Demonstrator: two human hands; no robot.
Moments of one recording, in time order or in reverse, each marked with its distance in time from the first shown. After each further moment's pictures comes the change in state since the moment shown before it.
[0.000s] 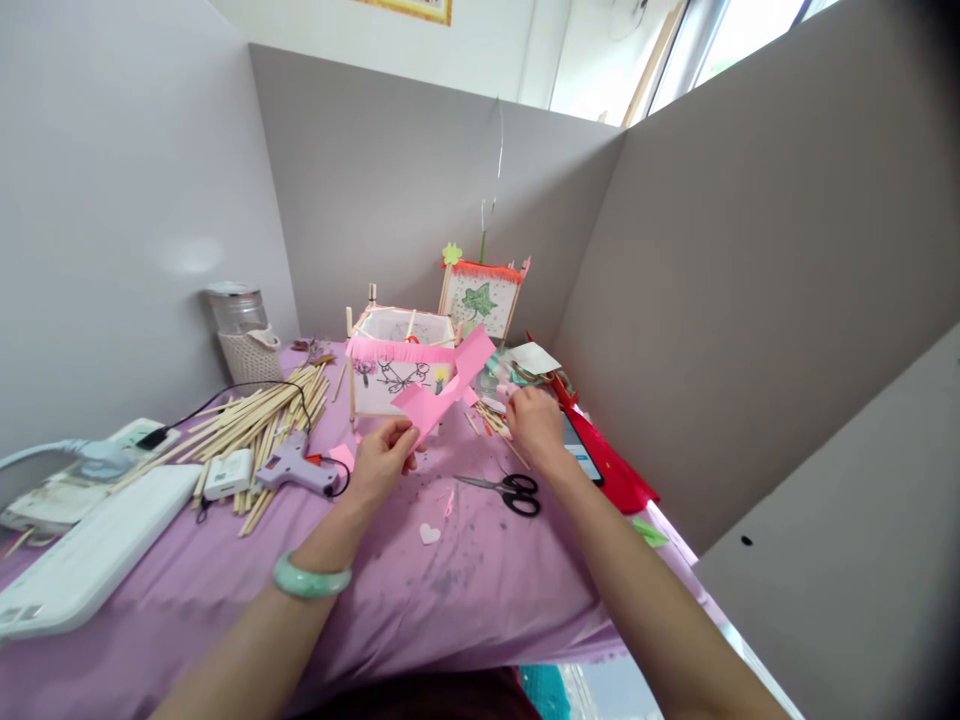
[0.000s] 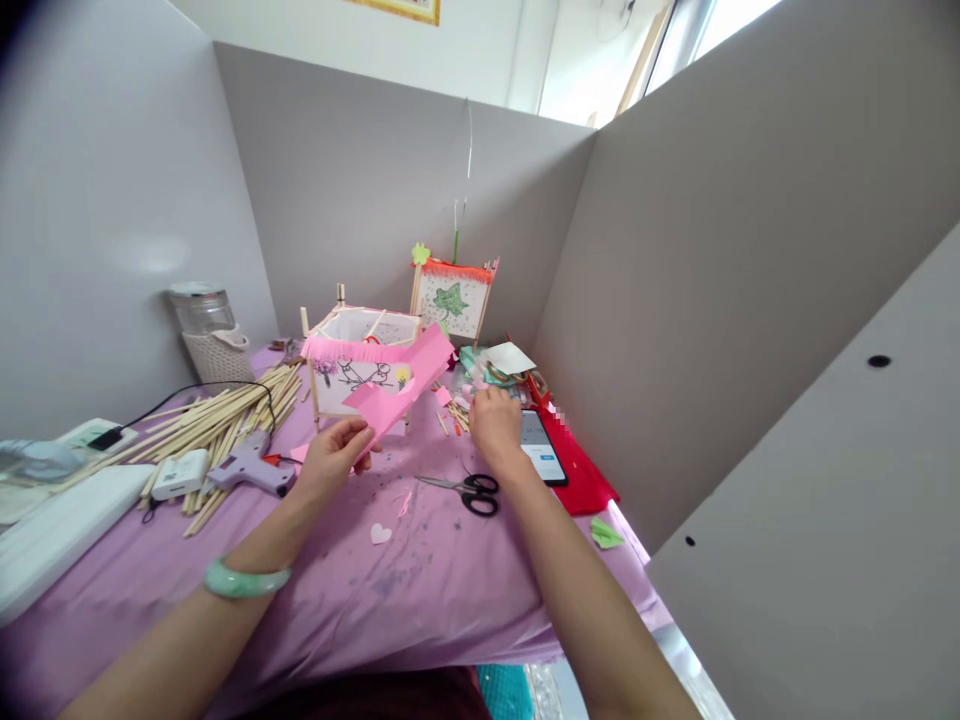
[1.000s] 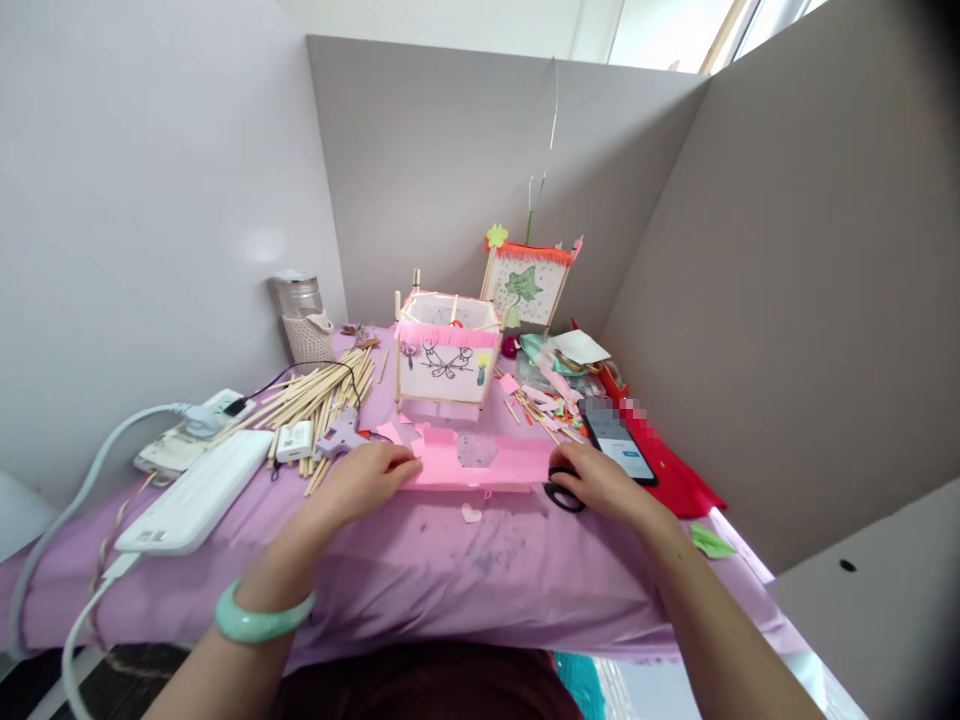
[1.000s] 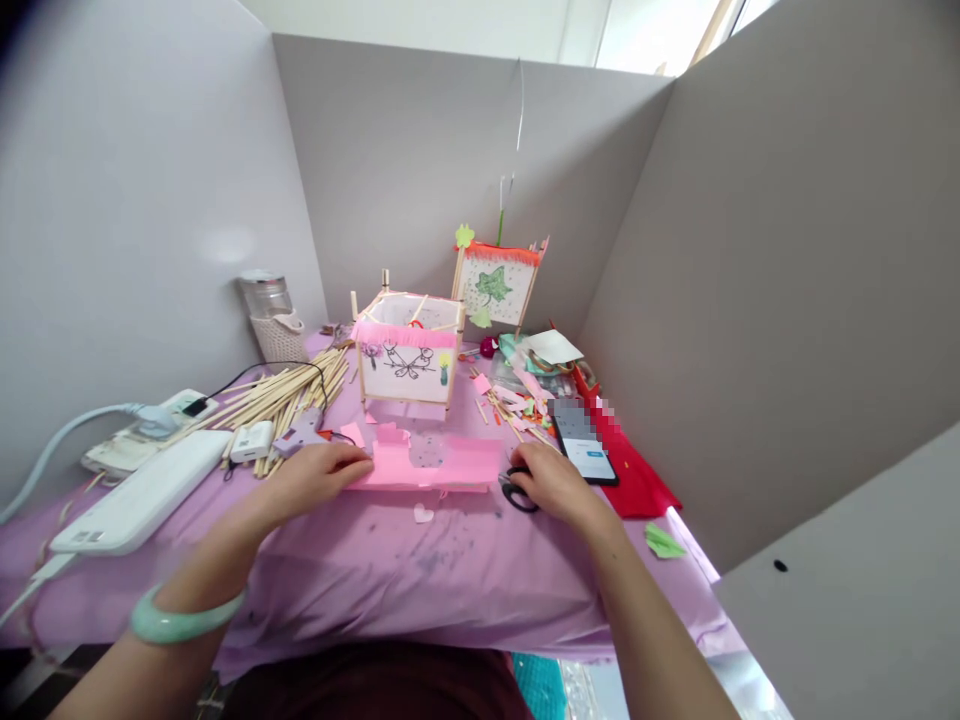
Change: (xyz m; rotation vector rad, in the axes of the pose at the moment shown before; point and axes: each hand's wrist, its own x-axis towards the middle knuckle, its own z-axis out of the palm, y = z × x) left_hand -0.047 0.038 -0.075 1.039 -0.339 0.056; right_hand -0.062 0.038 0.004 0.286 -0.474 -0.235
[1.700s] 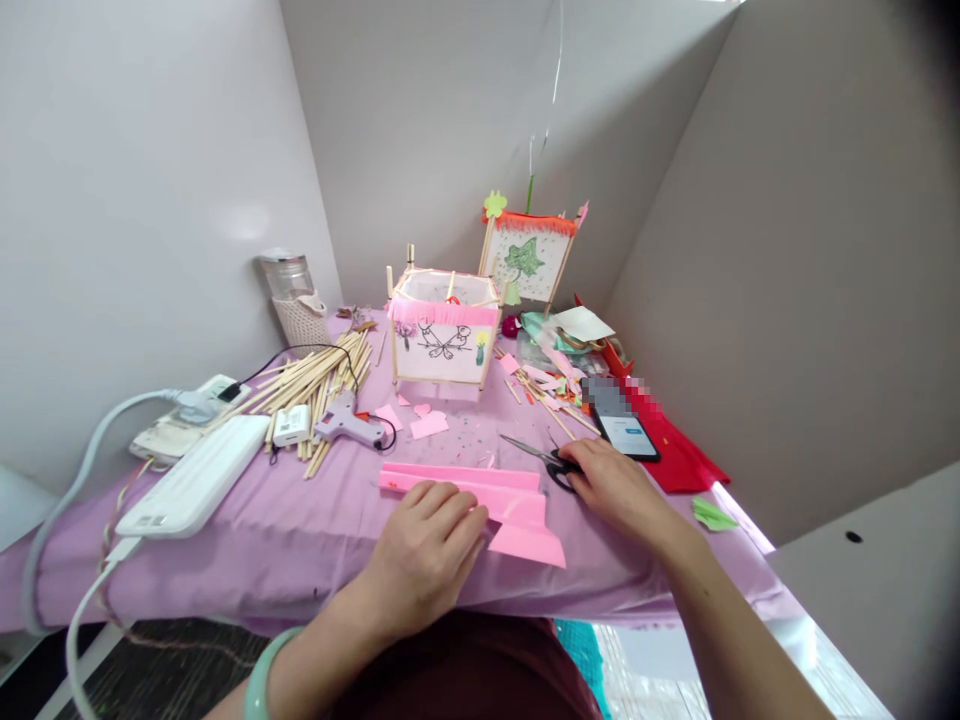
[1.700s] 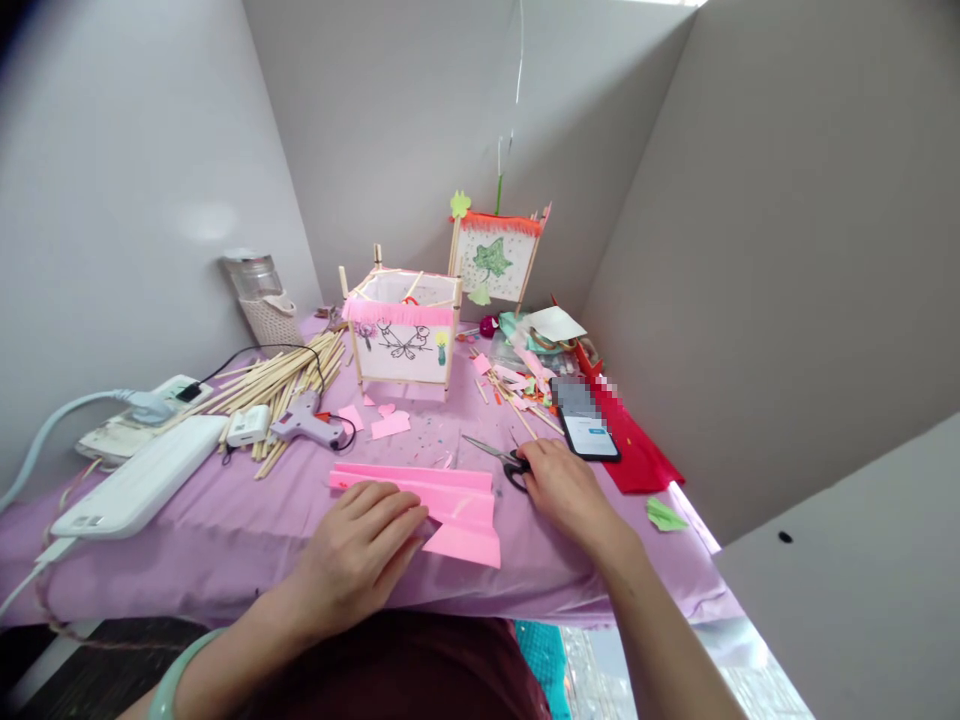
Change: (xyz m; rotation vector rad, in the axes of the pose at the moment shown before) left_hand -0.056 0.061 0.069 0.291 0.470 0.682; right_hand -0.038 -0.023 0.002 -0.188 0.037 0.007
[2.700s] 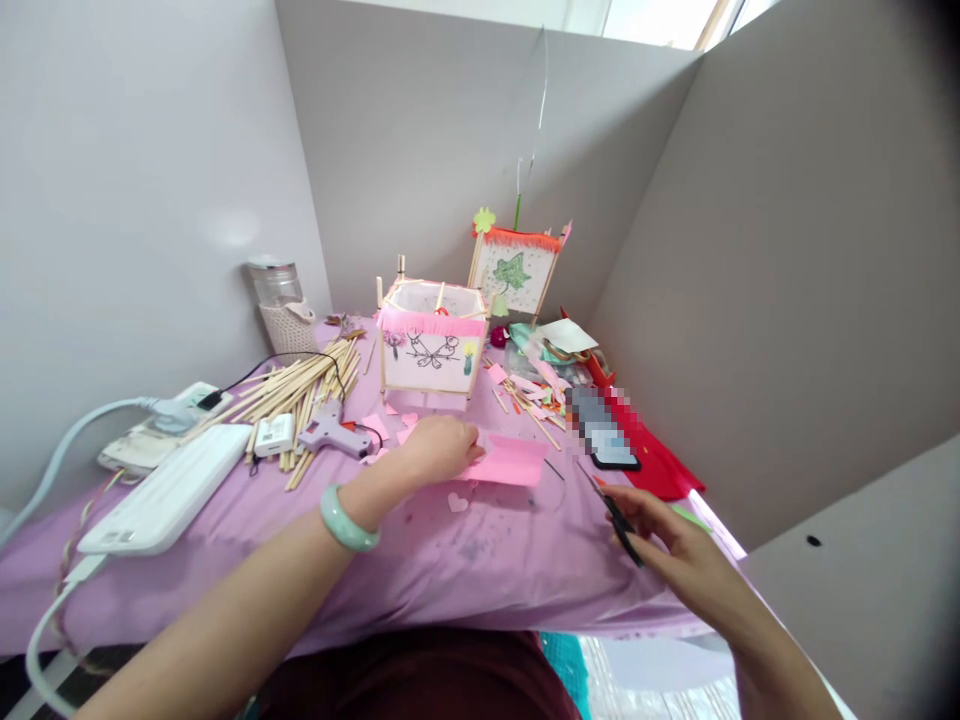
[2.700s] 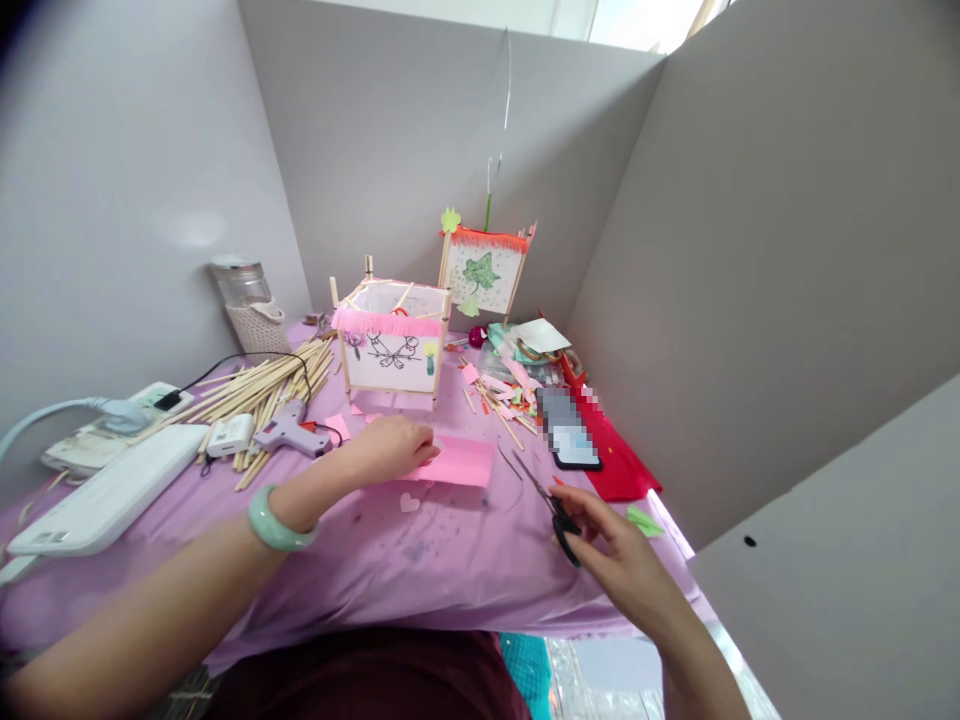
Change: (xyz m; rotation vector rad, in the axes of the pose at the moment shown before) left_hand 0.101 -0.065 0.031 0.060 -0.692 -0.294; right_hand -0.085 0.030 -0.009 0.704 0.116 0.259
